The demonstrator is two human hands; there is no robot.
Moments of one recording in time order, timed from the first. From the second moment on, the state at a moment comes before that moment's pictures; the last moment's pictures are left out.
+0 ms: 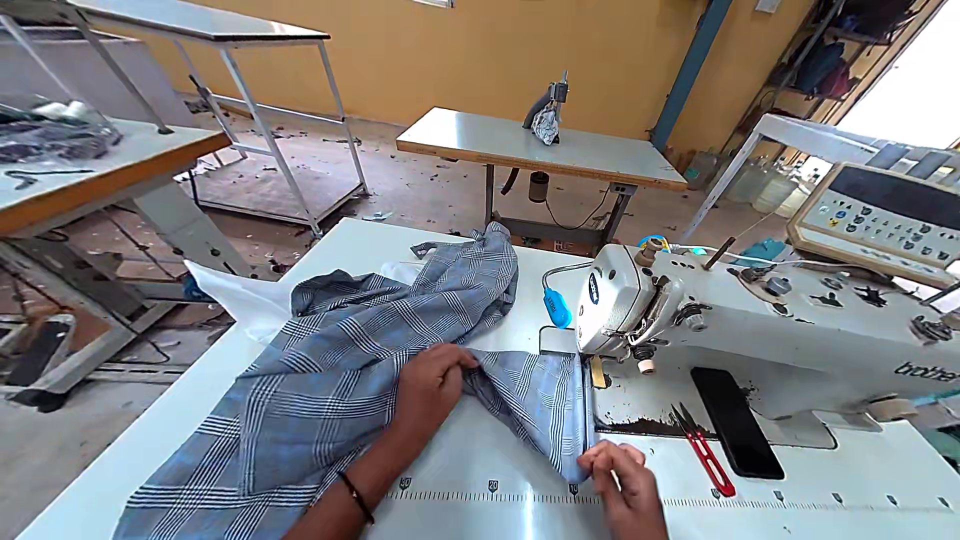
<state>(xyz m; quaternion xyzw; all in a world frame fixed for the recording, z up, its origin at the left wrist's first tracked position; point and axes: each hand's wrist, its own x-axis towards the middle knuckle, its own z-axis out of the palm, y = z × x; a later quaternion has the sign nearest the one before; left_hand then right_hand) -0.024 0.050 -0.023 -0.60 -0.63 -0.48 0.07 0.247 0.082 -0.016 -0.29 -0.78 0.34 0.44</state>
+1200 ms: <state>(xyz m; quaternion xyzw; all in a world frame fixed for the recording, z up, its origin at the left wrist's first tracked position) 0.129 0.125 0.001 -0.42 -0.78 -0.23 -0.39 0.262 0.066 -0.062 -0.35 -0.84 0.16 0.39</state>
